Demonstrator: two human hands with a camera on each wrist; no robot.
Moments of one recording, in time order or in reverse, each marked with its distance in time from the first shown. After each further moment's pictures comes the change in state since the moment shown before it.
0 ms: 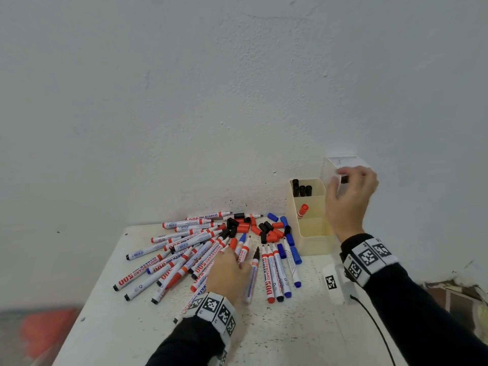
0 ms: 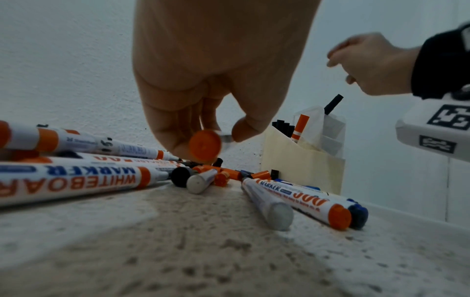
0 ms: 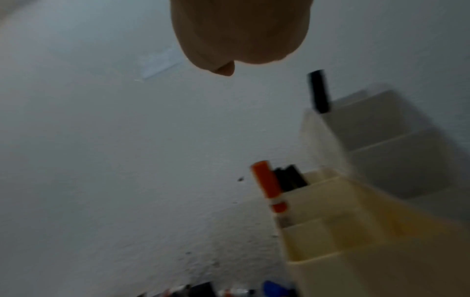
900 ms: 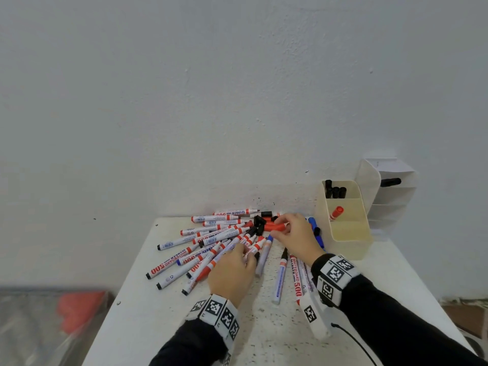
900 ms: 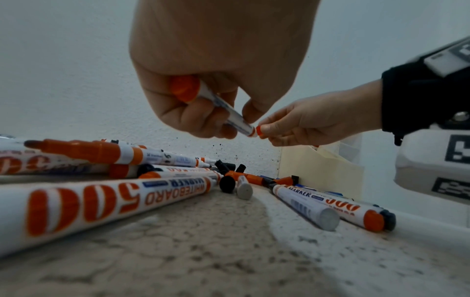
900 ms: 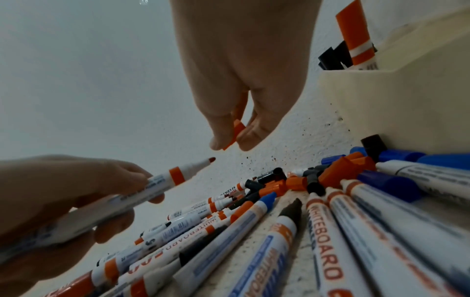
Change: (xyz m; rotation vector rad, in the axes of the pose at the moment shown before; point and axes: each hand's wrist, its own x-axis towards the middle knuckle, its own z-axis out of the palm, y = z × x) left_hand -0.005 -0.034 -0.033 0.087 0.120 0.099; right_hand -0.091 -0.054 0.072 0.134 -0.968 0.249
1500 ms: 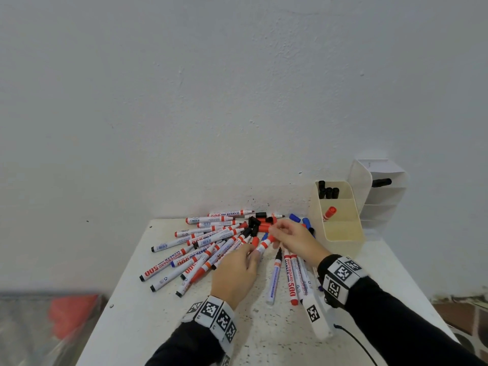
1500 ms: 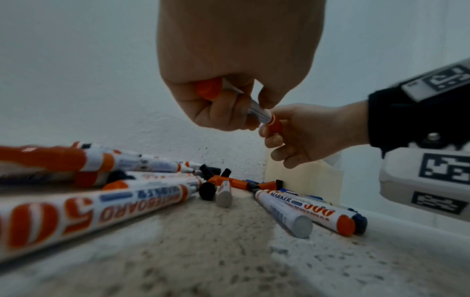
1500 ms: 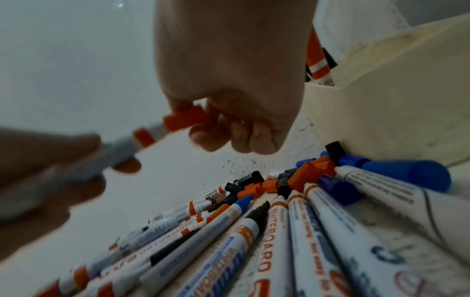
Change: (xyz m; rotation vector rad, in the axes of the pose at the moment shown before) left_hand -0.006 0.014 -0.003 -0.130 0.010 0.164; right_hand -0.010 0.002 -0.017 0.270 -0.257 0.065
